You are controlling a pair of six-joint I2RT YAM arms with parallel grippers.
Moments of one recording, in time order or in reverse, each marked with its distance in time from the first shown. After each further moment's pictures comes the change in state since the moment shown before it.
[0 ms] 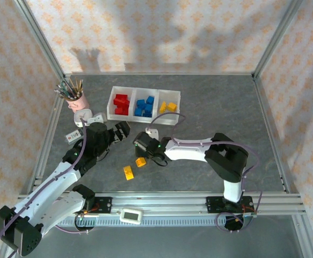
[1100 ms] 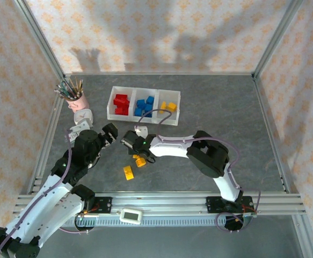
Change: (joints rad) left arm 0.011 -0.196 -0.010 -0.175 -0.172 -0.063; right arm 0.031 0.210 0.264 -0.128 0.101 -0.033
